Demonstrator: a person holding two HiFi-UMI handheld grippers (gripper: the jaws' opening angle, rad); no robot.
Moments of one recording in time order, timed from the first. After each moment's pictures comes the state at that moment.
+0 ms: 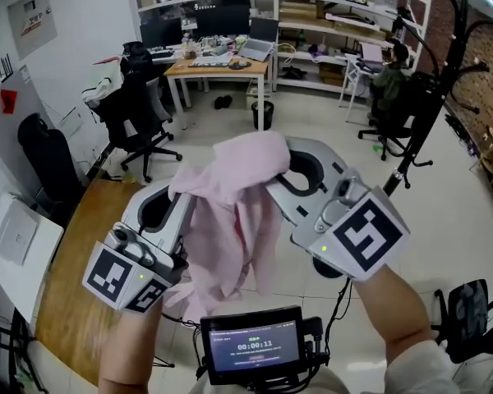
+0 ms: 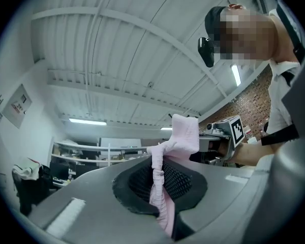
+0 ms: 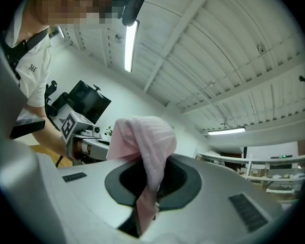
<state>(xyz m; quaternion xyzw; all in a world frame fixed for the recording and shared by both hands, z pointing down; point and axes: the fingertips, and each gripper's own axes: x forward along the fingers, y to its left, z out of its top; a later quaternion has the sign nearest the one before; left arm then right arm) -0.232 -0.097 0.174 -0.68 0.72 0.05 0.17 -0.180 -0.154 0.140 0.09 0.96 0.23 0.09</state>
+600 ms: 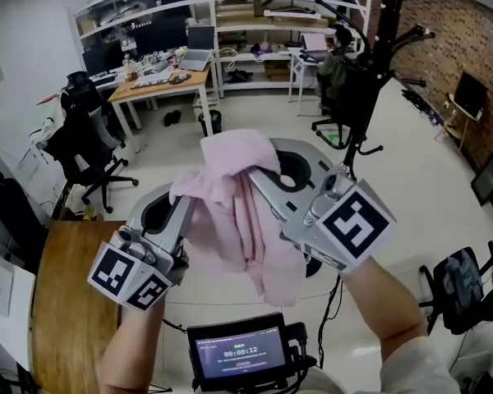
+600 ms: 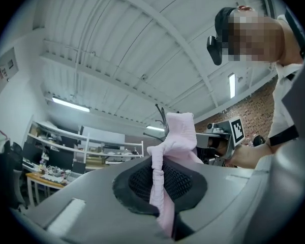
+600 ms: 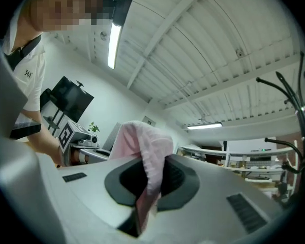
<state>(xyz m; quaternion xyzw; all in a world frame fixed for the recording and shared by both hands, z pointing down) -0.172 -0.249 0.198 -0.75 0.64 0.08 0.12 -0.109 -0.292 0.146 0.00 0.97 0.22 0.09</state>
